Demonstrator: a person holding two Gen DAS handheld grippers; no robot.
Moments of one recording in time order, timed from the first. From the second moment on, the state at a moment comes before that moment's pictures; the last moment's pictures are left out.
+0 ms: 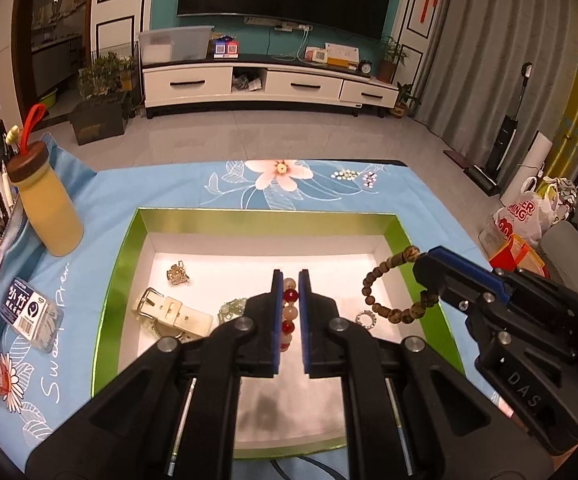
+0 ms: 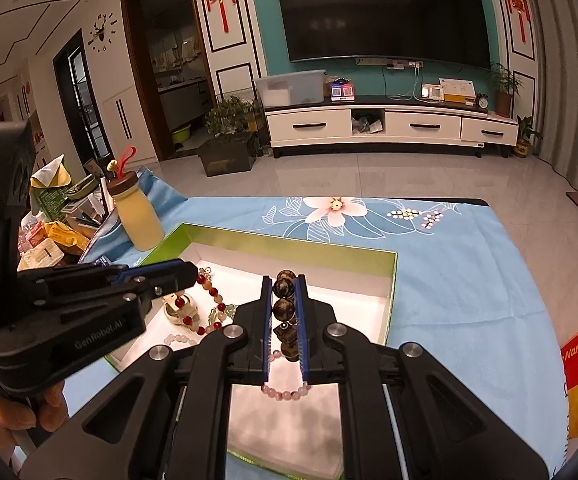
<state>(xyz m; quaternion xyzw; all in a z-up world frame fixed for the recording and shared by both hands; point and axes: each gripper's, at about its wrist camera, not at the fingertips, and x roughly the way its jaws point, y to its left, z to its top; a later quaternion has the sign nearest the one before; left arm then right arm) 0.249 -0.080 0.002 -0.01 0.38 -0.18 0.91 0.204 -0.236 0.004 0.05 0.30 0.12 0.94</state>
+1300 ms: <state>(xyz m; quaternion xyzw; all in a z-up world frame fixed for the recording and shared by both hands) 0.295 -0.106 -0.029 -0.01 0.44 -0.17 0.88 0.262 -0.248 -0.033 0.09 0.38 0.11 0.91</state>
